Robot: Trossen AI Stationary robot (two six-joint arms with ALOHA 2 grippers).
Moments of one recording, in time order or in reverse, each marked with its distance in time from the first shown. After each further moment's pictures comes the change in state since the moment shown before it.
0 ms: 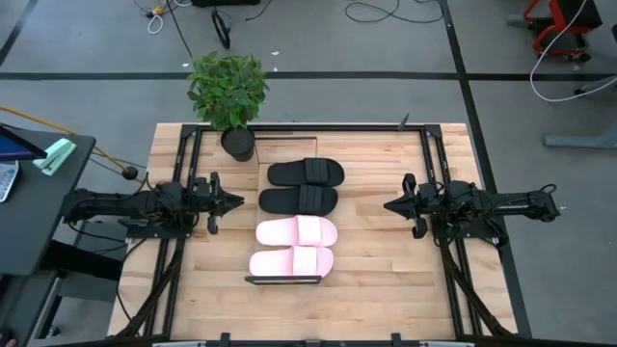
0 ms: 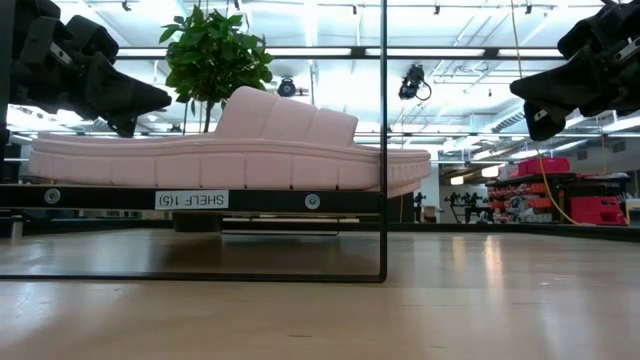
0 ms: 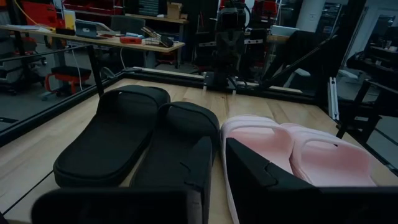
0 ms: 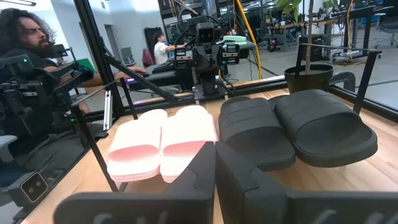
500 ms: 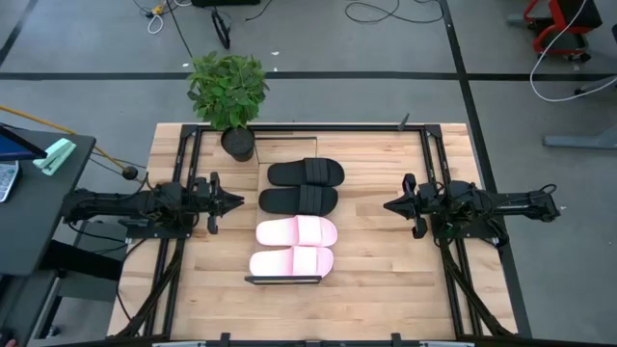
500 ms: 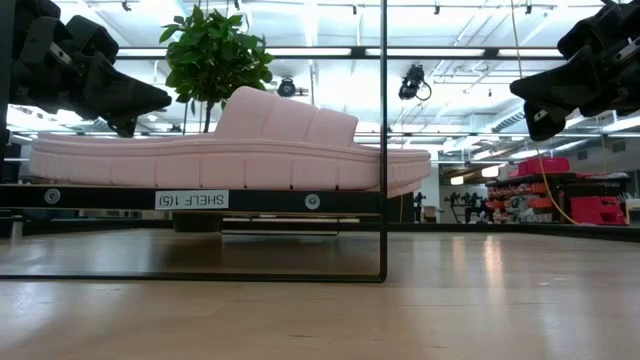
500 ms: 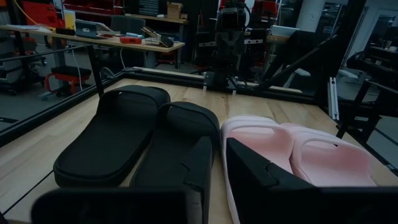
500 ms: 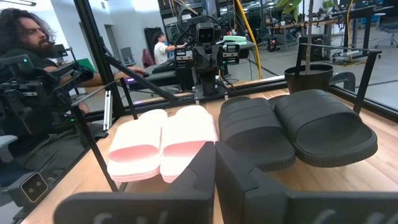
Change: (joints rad) left arm 0.000 0.000 0.000 0.000 0.000 0.000; right arm 0.000 0.000 0.000 0.000 0.000 0.000
